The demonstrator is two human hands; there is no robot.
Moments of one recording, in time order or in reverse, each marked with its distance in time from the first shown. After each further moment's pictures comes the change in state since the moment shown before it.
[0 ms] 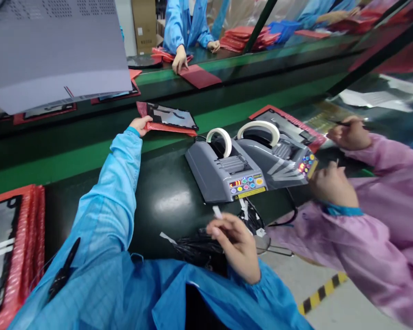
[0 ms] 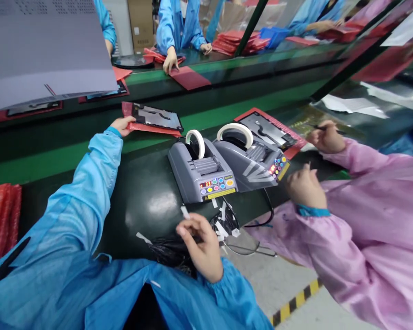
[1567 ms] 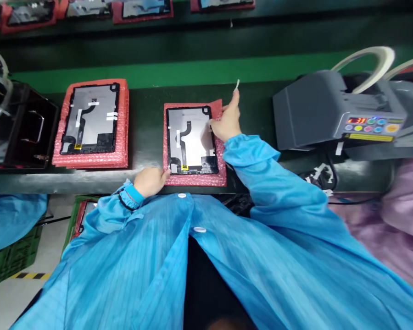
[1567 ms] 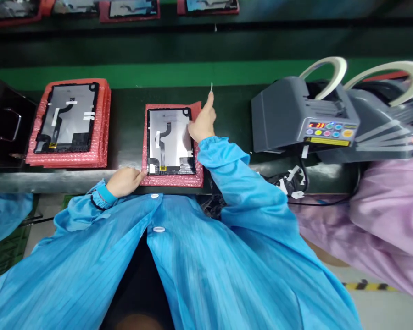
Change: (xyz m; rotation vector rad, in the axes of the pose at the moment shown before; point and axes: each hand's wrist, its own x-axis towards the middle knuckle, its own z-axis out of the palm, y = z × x) left_hand -0.424 -0.099 -0.239 1.493 -0.035 -0.006; right_hand 0.080 0.035 0.187 -0.659 -0.382 -0.286
